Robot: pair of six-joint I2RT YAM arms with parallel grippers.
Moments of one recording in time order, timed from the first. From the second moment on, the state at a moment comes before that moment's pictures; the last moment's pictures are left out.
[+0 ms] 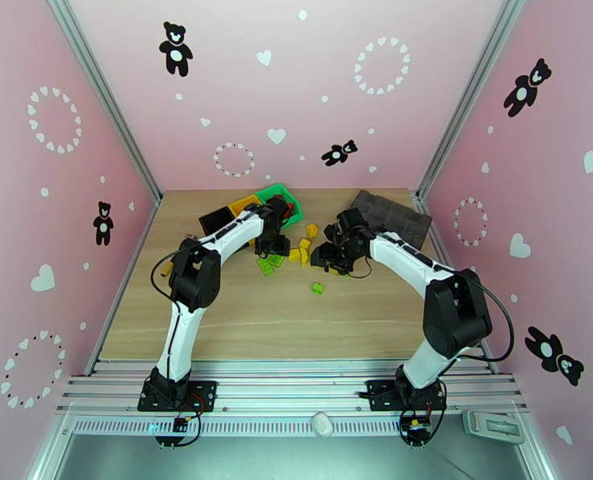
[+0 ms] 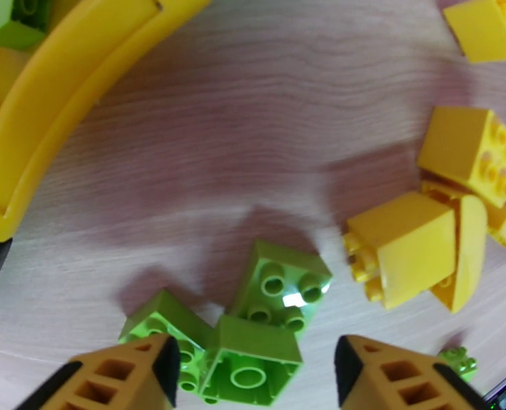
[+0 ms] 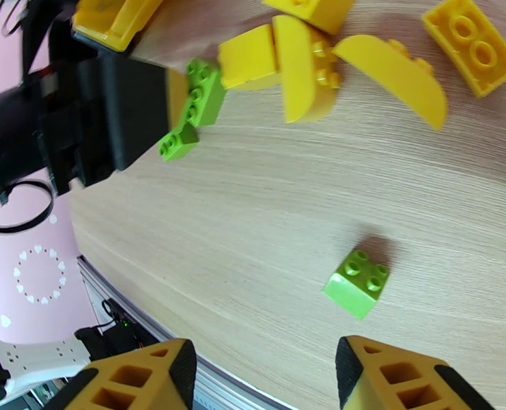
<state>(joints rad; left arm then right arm) -0.53 2.27 1.95 -1.06 0.04 -0.40 0.41 1.68 1.26 -0.75 -0.52 0.50</state>
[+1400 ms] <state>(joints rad) -0.54 2.24 1.91 -1.10 0.00 -0.41 0.46 1.77 1.37 -0.70 -0.55 0.53</state>
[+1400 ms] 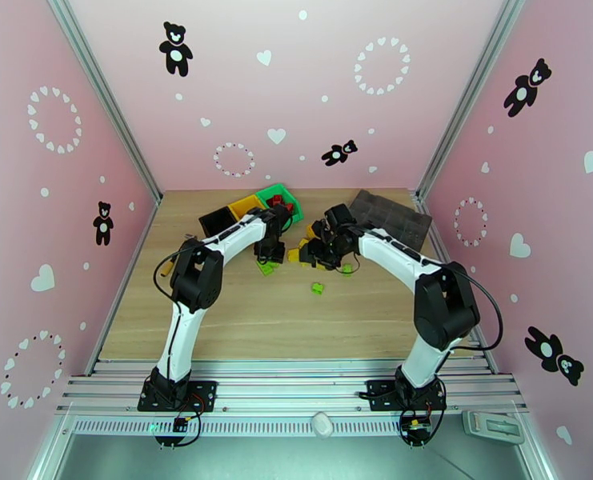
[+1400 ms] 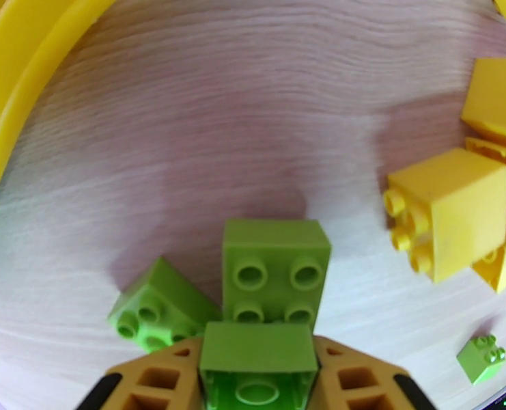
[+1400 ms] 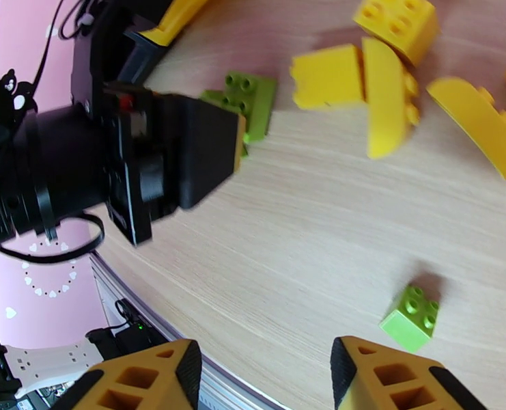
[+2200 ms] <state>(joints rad) -0.54 2.22 1.88 -1.10 0.07 -0.42 0.49 1.88 1.50 -0.69 -0.56 0.54</state>
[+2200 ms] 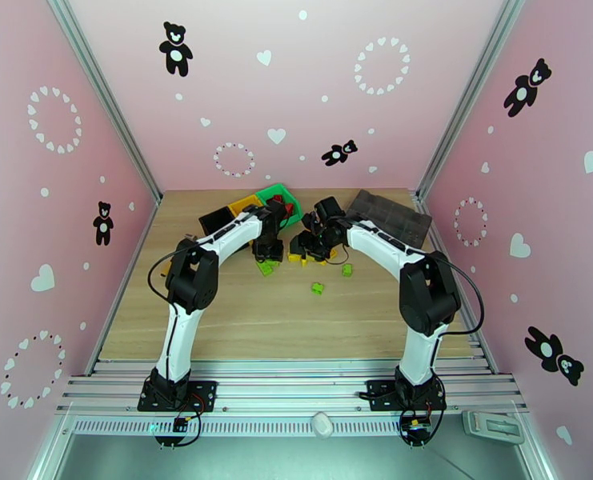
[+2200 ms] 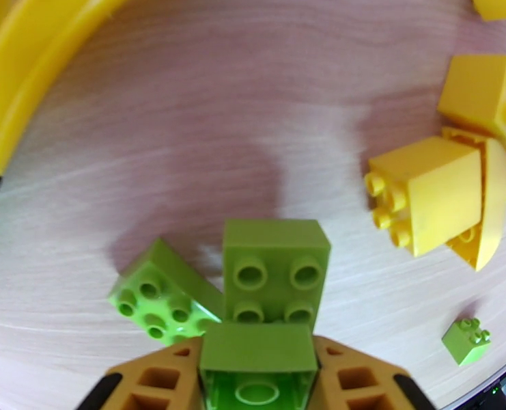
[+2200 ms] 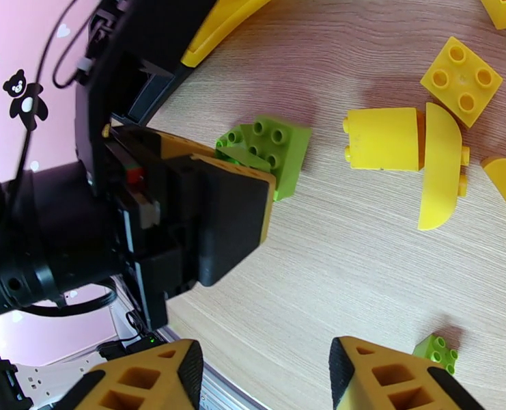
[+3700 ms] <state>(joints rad) -0.32 2.23 2.20 -1.16 0.10 -0.50 0.51 1.97 1.65 -0.69 -0.58 0.58</state>
